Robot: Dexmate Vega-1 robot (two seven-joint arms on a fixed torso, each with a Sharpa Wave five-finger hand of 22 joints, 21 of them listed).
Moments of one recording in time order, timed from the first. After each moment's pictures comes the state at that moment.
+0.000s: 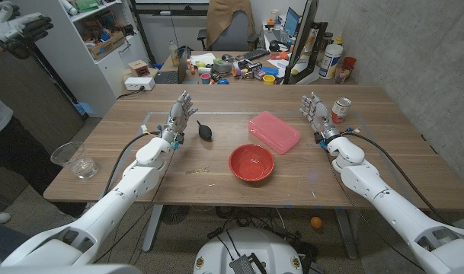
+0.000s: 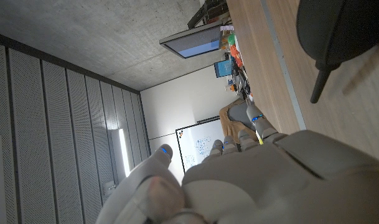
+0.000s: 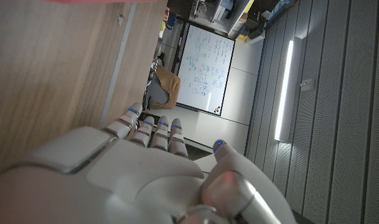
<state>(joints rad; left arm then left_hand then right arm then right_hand) 0.83 0.51 0.37 -1.29 -0.65 -0.29 -0.03 0.08 0.09 0.37 0.18 0.26 -0.17 0.07 0.19 0.18 -0.17 0.01 0.19 0.17 -0.17 0.02 0.19 0.18 -0.17 0.01 0.77 0.19 -0.84 -0.50 -0.37 -1.29 0.66 0.29 0.03 0.06 0.09 0.34 0.16 0.19 0.13 0.03 0.19 0.17 0.09 0.02 0.20 0.17 0.03 -0.01 0.18 0.17 0.08 -0.04 0.22 0.19</state>
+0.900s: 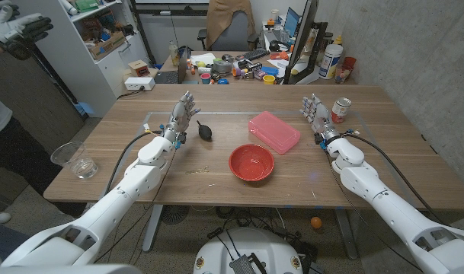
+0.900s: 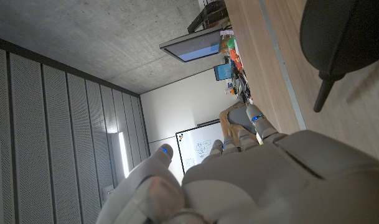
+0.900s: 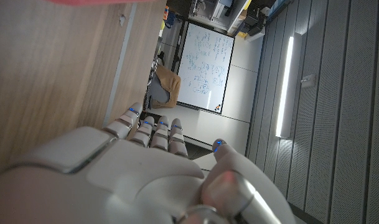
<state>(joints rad) 0.82 0.50 0.38 -1.30 -0.64 -0.28 -0.03 0.08 0.09 0.38 0.18 0.27 -0.17 0.07 0.19 0.18 -0.17 0.01 0.19 0.17 -0.17 0.02 0.19 0.18 -0.17 0.01 0.77 0.19 -0.84 -0.49 -0.36 -1.27 0.67 0.30 0.04 0.06 0.09 0.34 0.16 0.19 0.13 0.03 0.19 0.17 0.09 0.02 0.20 0.17 0.03 -0.02 0.18 0.17 0.08 -0.04 0.22 0.20</state>
